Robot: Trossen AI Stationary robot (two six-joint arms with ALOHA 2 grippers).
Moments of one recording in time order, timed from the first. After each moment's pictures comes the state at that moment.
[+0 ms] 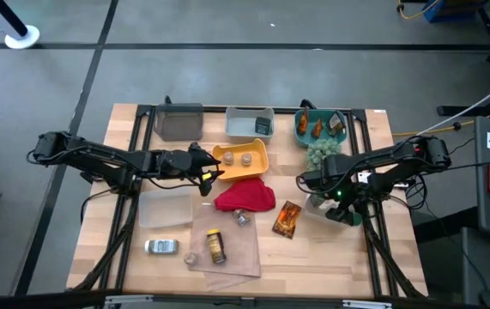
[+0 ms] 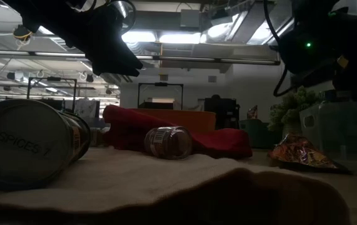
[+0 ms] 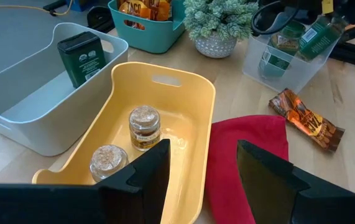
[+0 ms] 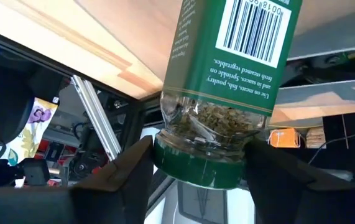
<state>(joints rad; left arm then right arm) -0.02 1.14 0.57 0.09 -0.32 -0.28 0.04 1.44 0.83 -1.47 -0.73 0.57</state>
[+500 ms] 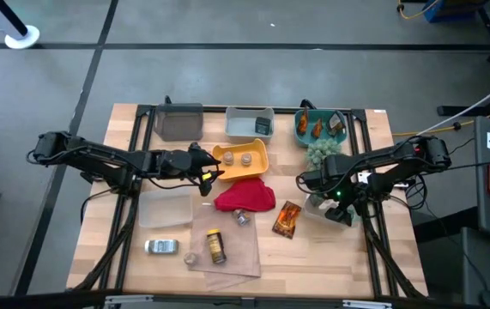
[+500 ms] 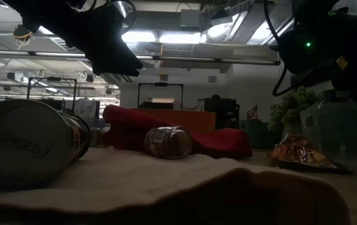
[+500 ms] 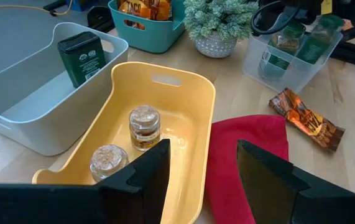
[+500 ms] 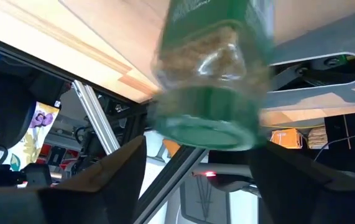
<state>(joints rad) -0.02 1.14 0.57 0.09 -0.33 -0.28 0.04 1.44 0.83 -1.46 -0.73 0.60</state>
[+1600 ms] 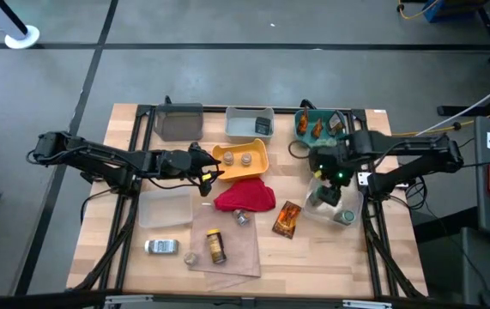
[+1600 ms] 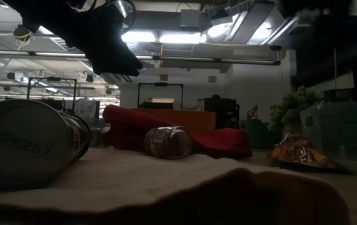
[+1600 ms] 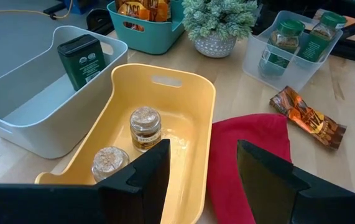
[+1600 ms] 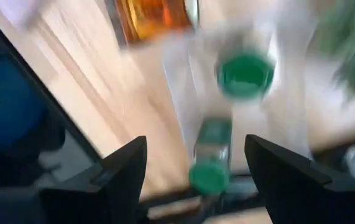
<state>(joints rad) -0.02 1.14 0.57 0.09 -0.33 -0.26 0.04 1.30 1.33 -1.46 -0.28 0.58</state>
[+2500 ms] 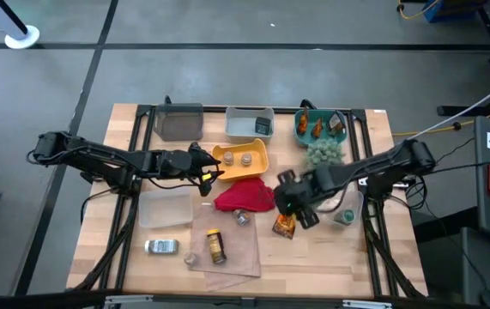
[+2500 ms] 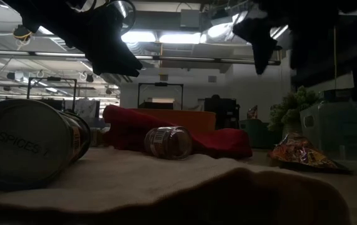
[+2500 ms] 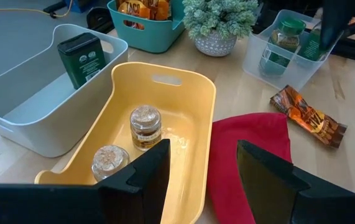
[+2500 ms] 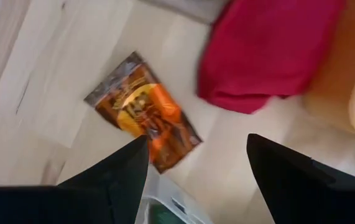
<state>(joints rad) -0.02 1.14 0.57 0.09 -0.33 -0.26 0.28 1.62 1.36 -1.04 0.05 -0.22</state>
